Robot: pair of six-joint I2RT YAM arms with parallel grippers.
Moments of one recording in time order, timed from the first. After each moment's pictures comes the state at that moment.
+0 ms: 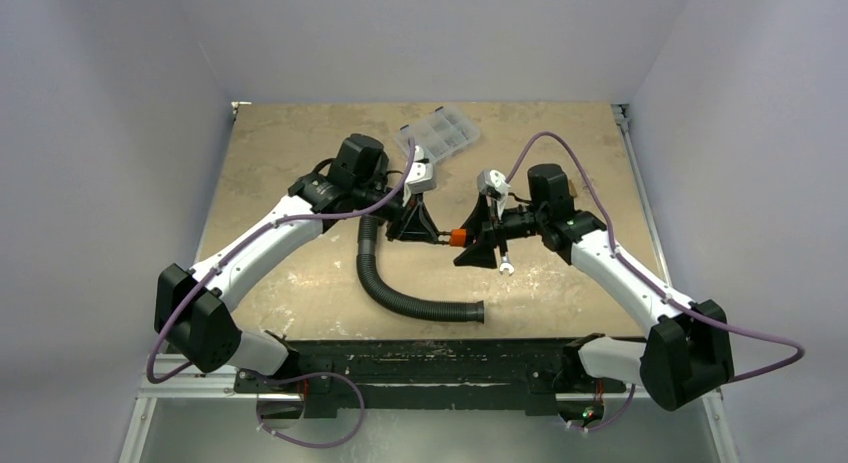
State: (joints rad) left arm -0.60 1.43 1.25 -0.51 0.96 0.32; right arm 0.39 1.23 0.85 -0.23 -1.14 -0.24
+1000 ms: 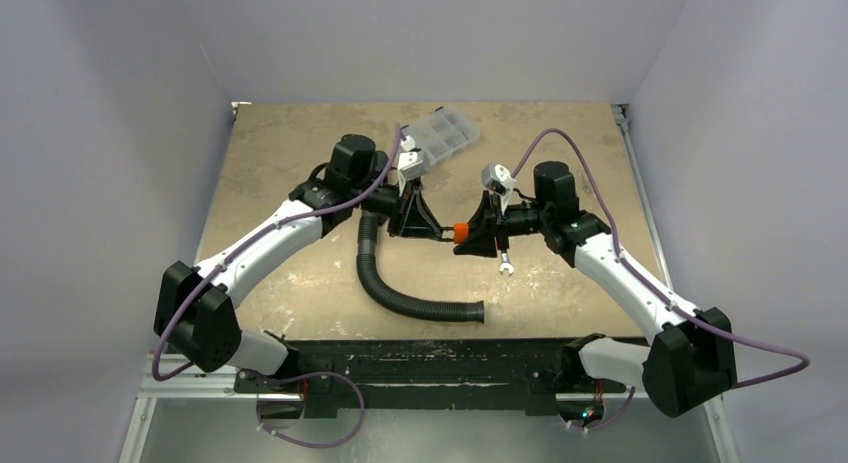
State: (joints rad) left arm -0.57 1.43 1.16 -0.24 1.07 0.04; right arm 0.39 1.19 0.85 -0.13 -1.15 -0.13
